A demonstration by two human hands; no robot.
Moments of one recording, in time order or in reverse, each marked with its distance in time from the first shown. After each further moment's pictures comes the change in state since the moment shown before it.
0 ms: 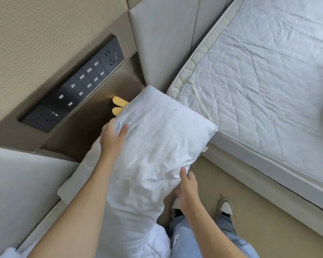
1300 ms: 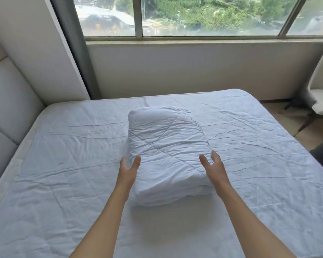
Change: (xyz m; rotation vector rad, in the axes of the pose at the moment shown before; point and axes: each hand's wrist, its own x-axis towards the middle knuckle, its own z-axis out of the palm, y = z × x) left_hand -0.174 0.754 0.594 -0.277 -0.742 0.236; right_hand 0.015 -0.581 -0.745 -0.085 0.714 -0.610
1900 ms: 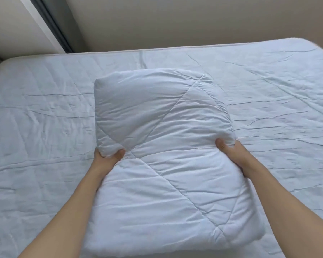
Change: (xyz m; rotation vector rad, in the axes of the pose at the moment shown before) left_hand 0.299 -0.103 0.076 0.134 0.166 -0.323; right_hand 0.360 0.142 0.022 -0.056 -0.312 0.250
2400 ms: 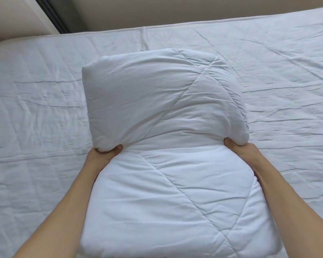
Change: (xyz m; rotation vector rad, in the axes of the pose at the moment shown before) left_hand 0.047 -0.016 0.020 0.147 0.109 -0.024; right_hand 0.043 0.025 0.010 -0.017 0.050 0.106
